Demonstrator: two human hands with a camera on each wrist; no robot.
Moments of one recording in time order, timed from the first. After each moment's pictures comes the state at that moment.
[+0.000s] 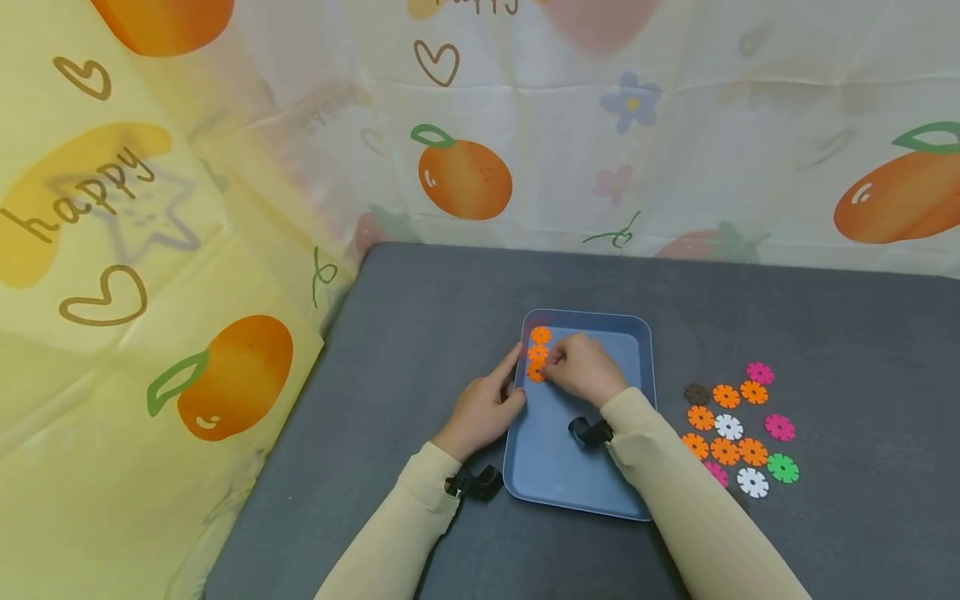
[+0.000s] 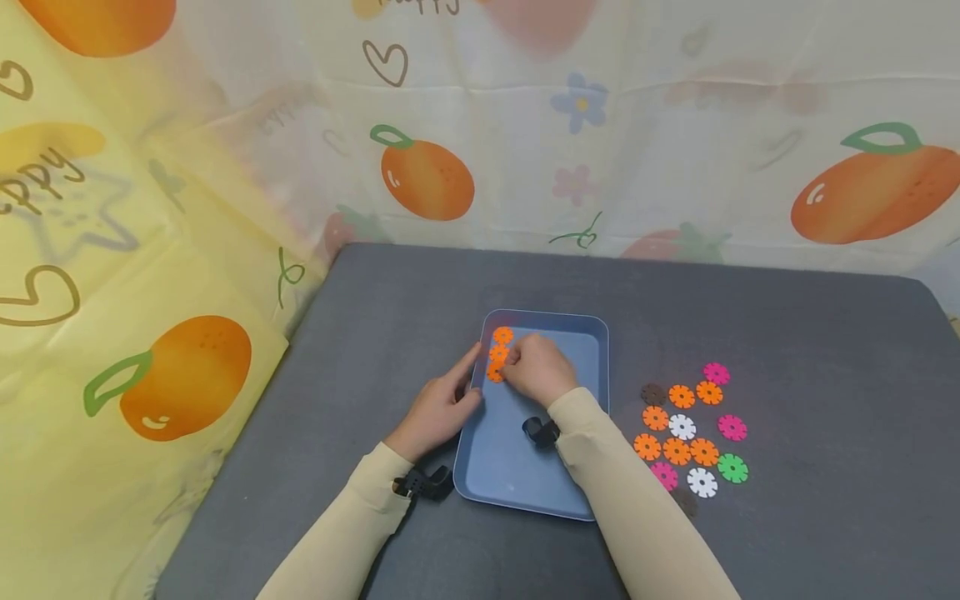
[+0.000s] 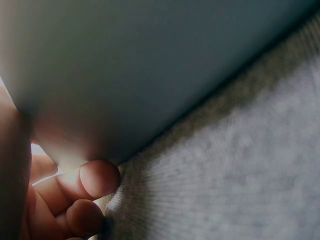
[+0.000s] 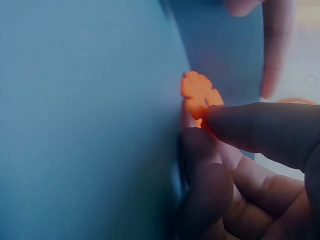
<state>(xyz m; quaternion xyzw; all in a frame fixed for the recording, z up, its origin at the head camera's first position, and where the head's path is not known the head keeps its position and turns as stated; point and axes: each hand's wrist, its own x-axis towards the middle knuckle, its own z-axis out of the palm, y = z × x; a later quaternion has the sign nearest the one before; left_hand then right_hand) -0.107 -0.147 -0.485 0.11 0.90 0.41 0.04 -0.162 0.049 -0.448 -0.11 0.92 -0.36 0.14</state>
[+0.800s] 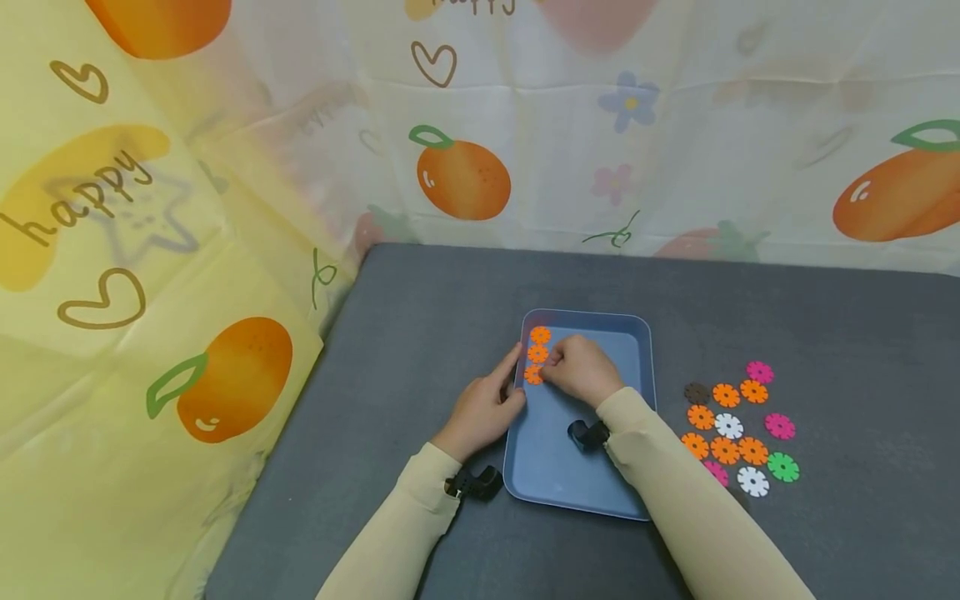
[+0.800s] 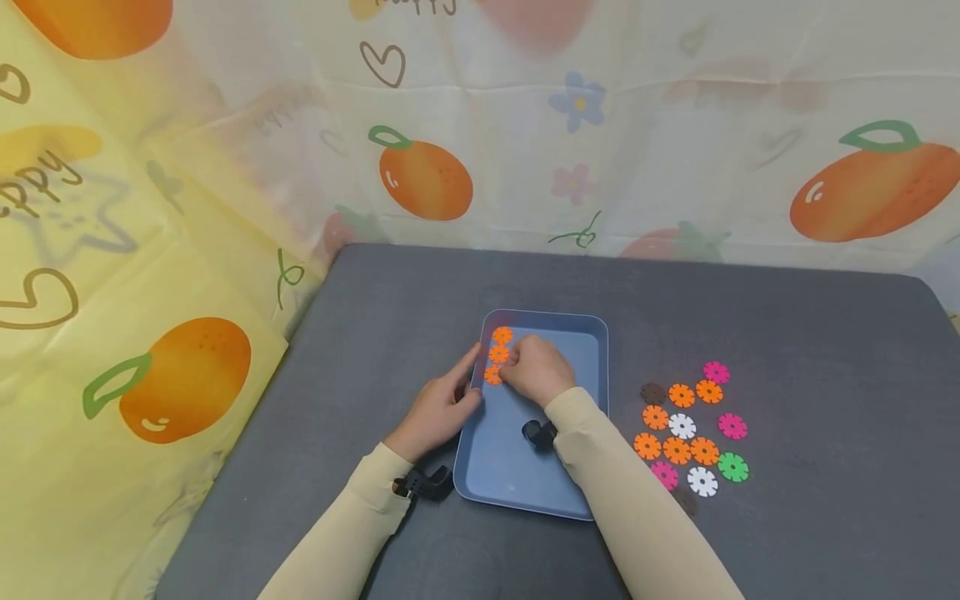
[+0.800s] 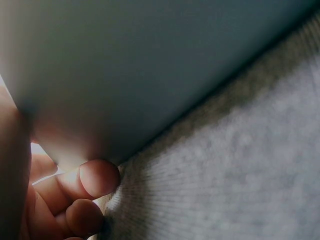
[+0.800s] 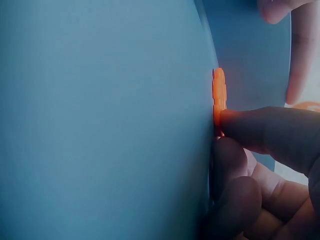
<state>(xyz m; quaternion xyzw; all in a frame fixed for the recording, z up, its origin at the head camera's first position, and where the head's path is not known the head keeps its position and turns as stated) -0.108 -0.147 -0.487 0.11 0.90 0.41 0.04 -0.164 0.048 -0.457 -0.10 0.92 -0.36 0.14</state>
